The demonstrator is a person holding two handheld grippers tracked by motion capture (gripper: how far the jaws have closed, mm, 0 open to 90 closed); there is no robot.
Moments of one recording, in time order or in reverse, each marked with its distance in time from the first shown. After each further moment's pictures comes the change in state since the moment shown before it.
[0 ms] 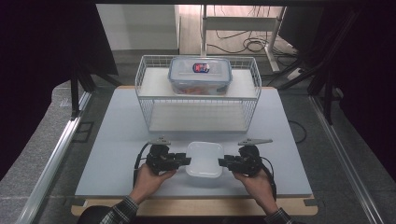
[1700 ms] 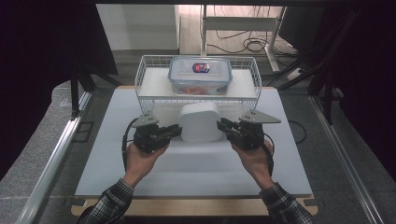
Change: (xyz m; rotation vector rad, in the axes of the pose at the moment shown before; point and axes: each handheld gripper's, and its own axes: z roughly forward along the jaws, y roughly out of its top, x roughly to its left) left arm -0.024 0.071 -0.062 -0.226 0.173 0.185; right arm 0.039 0.083 -0.040 -0.367 -0.106 -0.282
